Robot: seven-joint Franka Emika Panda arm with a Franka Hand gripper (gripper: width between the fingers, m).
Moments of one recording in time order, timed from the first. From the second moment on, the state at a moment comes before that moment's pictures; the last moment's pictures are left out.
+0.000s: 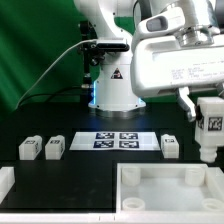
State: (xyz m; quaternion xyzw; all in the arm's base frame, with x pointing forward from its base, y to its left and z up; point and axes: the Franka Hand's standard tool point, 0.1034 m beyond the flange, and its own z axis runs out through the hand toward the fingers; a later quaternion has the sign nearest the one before) arm 0.600 0.116 0.130 -0.95 -0.07 -0.31 0.06
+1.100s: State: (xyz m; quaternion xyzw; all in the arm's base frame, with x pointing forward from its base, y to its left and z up) arm 0.618 0.126 0.095 -0.96 -0.06 -0.28 0.06
